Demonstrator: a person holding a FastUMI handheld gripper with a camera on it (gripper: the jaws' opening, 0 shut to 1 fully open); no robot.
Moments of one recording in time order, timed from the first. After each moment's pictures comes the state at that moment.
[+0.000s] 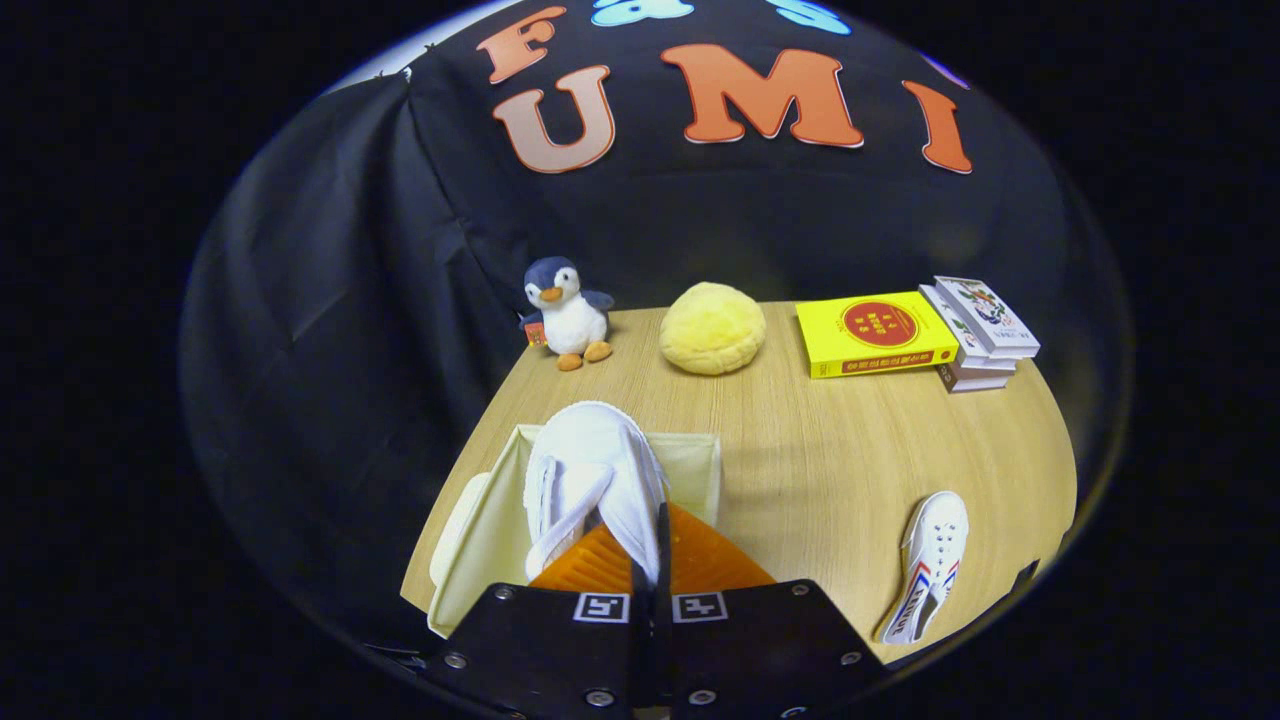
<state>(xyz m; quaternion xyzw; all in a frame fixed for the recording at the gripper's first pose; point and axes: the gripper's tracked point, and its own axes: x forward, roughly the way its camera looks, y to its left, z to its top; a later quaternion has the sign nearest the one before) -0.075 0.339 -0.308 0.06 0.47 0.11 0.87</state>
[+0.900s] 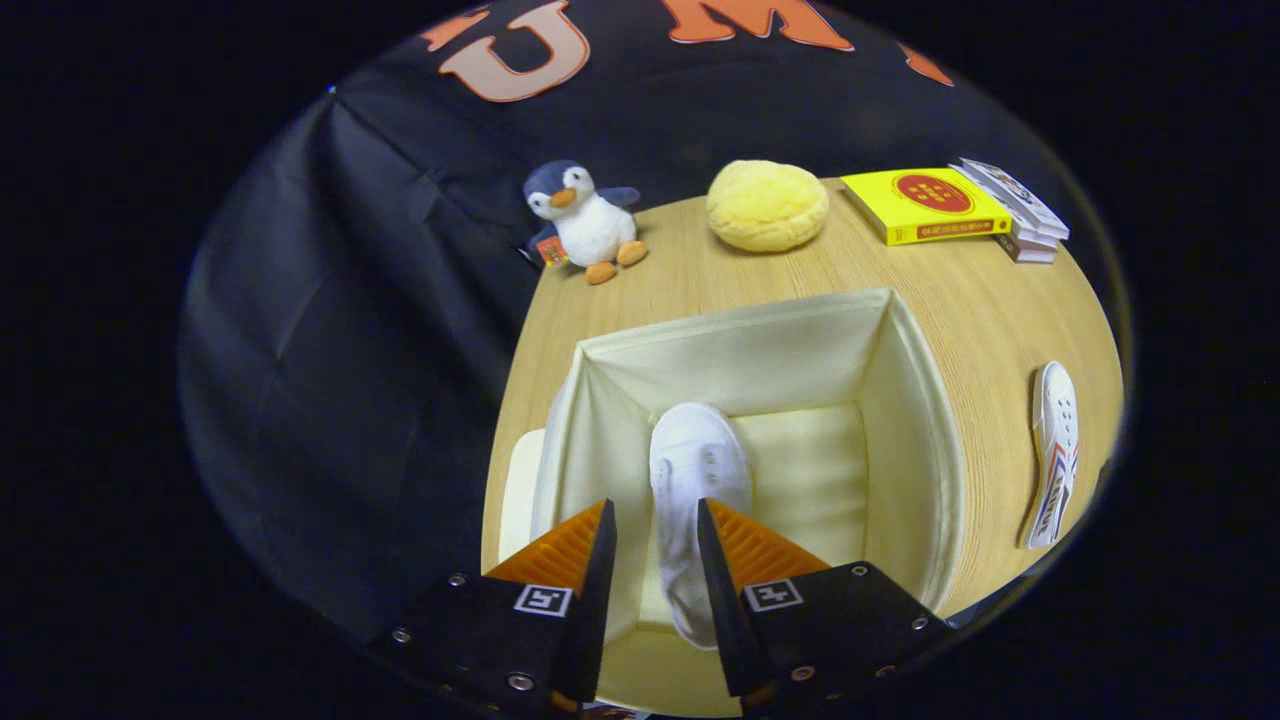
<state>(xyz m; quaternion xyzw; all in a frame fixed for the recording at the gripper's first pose) -0.102 0.446 -0.348 0.14 0.55 0.12 0.81</state>
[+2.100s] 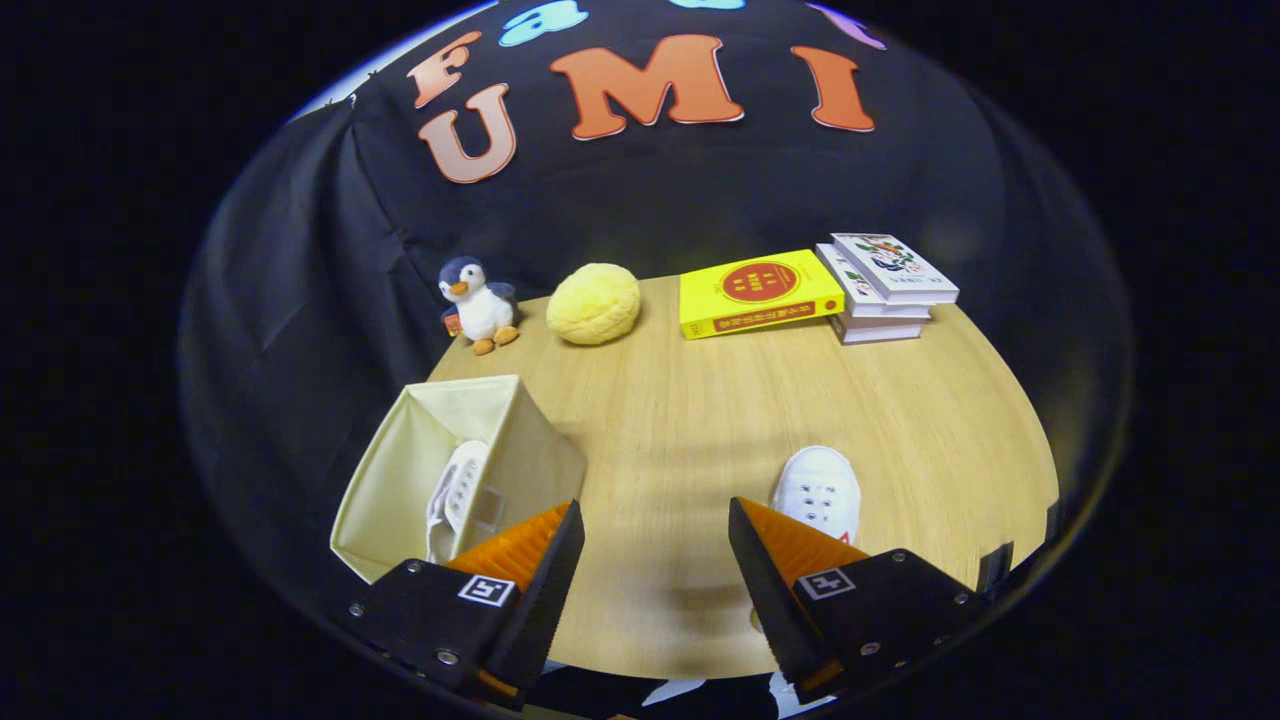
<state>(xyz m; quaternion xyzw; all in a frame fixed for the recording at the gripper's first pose) -0.125 0.126 -0.335 0.07 0.46 0.05 0.88</state>
